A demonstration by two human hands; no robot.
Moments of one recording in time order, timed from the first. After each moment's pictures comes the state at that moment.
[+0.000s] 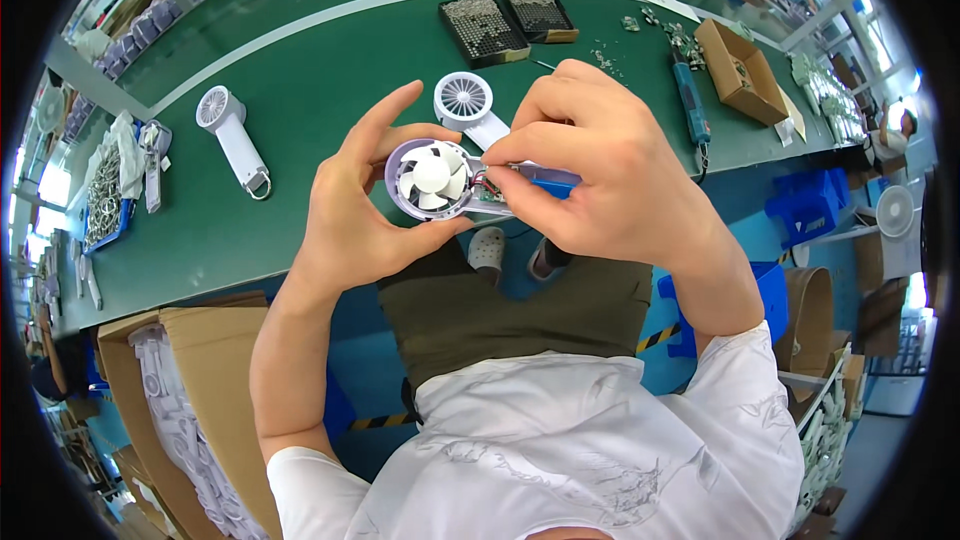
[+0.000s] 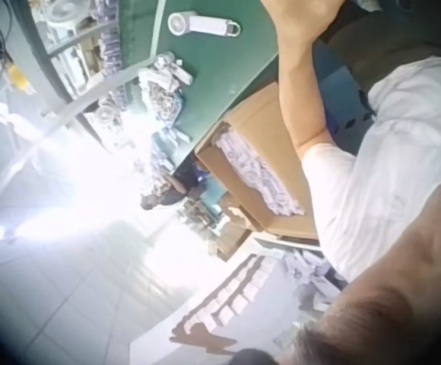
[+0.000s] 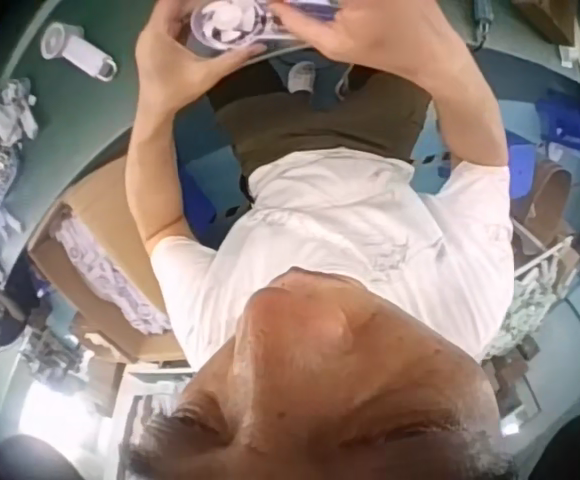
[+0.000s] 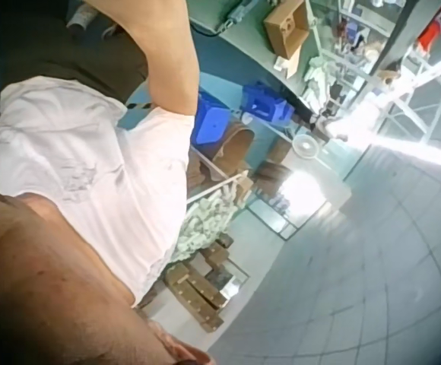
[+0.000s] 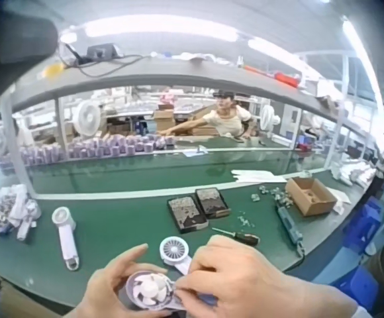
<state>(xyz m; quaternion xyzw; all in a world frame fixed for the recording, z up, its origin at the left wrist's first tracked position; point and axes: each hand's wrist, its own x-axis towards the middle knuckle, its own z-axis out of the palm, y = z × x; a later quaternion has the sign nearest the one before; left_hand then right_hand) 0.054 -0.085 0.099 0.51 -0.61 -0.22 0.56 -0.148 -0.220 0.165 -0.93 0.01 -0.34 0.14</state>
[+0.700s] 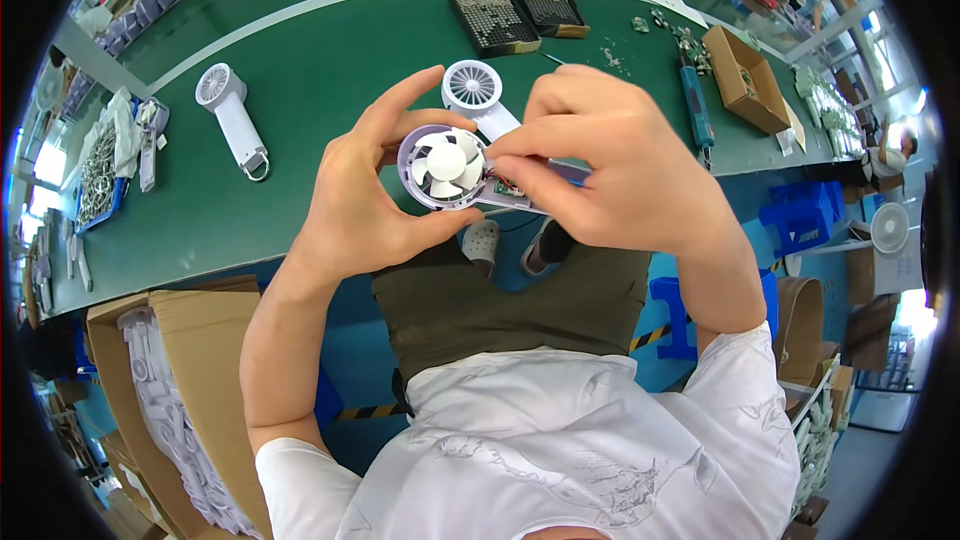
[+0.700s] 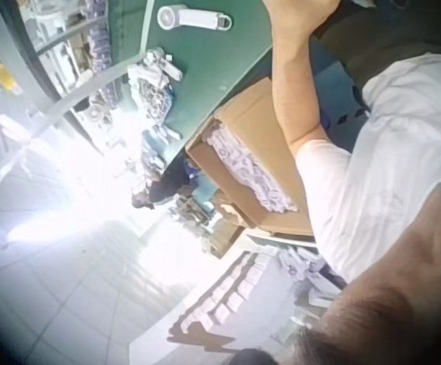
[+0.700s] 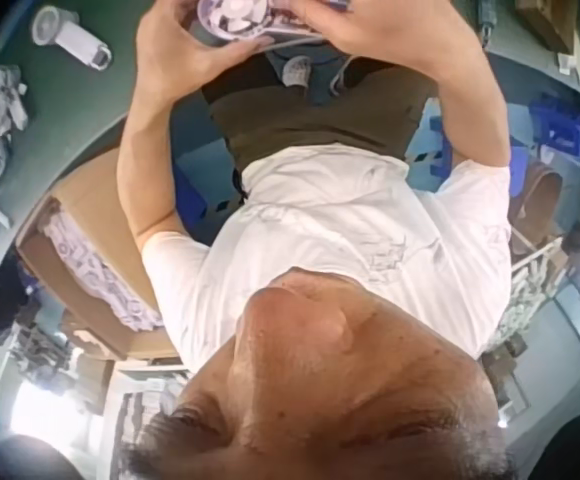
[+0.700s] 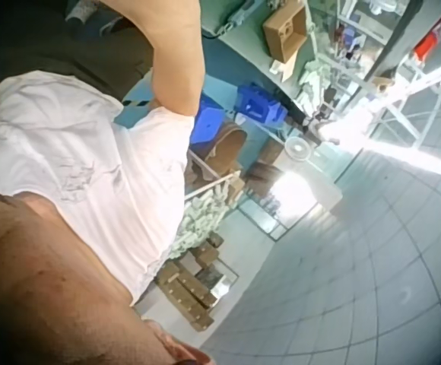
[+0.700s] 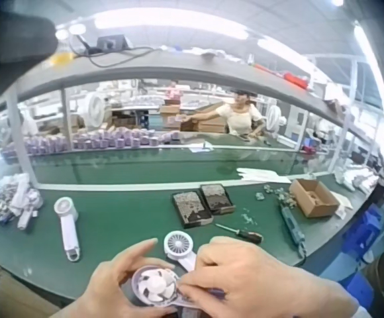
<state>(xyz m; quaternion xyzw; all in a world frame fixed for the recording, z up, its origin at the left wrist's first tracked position) 0.052 -0.084 0.100 0.51 -0.62 -0.21 0.56 -0.145 -0.220 0.168 -0.95 0.03 -0.25 0.20</state>
